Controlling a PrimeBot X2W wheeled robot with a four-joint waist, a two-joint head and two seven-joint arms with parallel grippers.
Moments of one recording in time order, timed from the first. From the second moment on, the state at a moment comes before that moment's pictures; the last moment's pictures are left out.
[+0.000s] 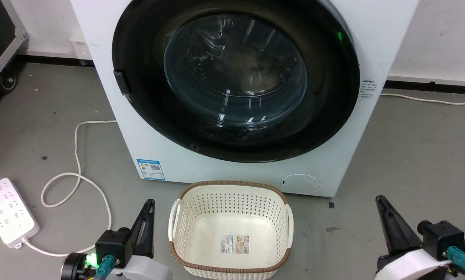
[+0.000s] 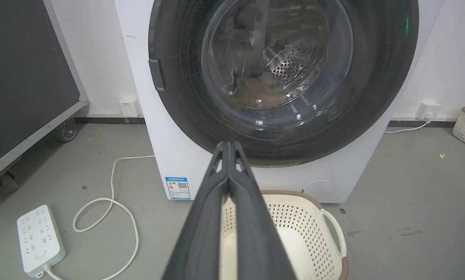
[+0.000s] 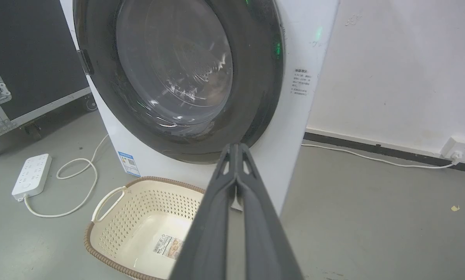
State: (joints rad) left arm 0.02 0.06 -0.07 0.05 -0.06 -0.02 -0.12; right arm 0.01 -0.08 -0.04 0.07 0.05 0.13 -0.12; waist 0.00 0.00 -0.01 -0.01
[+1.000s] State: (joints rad) left arm 0.02 0.05 -0.04 0.03 -0.04 -0.01 -0.06; right arm 0.01 -0.07 -0.02 0.04 0.03 0.13 -0.06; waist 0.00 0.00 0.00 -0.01
